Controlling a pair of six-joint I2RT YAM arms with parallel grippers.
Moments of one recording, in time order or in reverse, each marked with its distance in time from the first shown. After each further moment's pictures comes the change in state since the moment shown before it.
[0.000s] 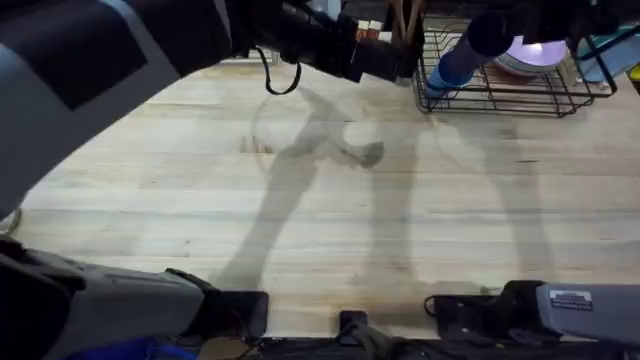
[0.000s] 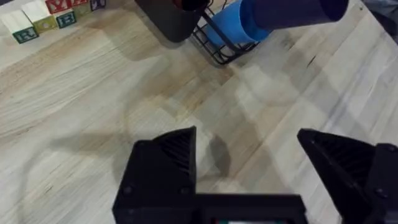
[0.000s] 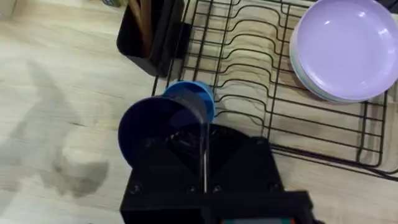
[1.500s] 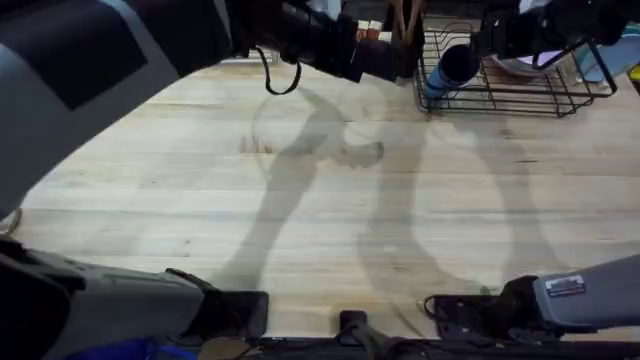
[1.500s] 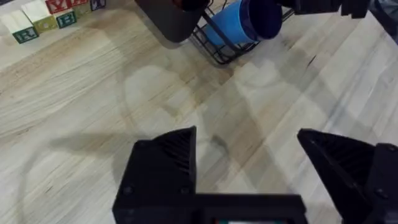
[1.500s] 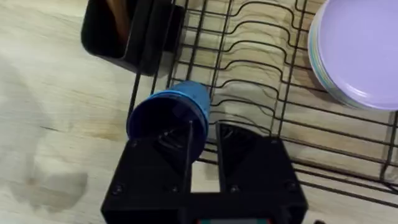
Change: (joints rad) left arm 0.000 0.000 0.000 0.000 0.000 0.000; right arm 0.000 0.184 0.000 0.085 0.000 0.000
